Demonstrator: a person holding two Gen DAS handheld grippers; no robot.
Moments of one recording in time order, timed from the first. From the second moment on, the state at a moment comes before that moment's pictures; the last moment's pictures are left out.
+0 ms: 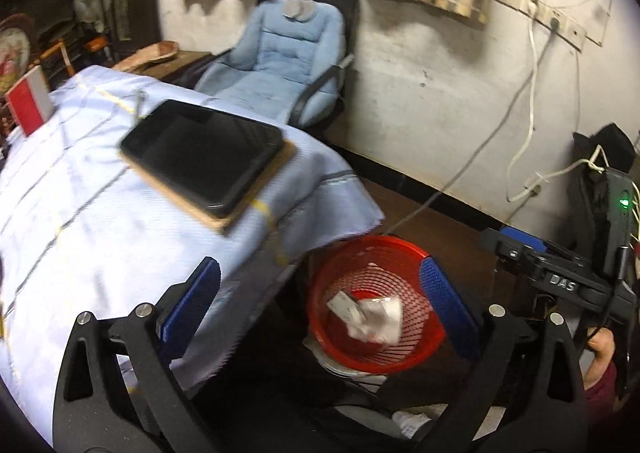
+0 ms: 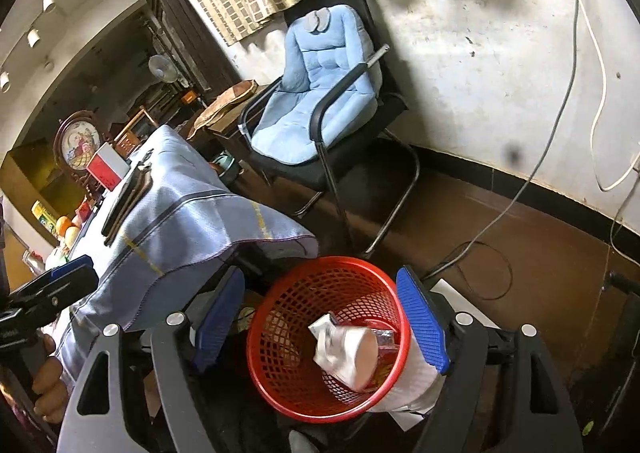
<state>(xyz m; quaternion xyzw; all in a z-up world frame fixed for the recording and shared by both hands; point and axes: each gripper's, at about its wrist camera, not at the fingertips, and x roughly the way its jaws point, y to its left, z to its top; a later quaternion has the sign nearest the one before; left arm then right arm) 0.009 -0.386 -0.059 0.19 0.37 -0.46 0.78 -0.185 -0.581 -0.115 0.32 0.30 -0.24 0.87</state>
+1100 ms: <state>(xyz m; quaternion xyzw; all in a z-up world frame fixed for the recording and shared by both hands) 0.163 -0.037 -0.027 0.00 0.36 -0.11 0.93 0.005 -0.347 -0.029 0.13 0.36 0.00 0.93</state>
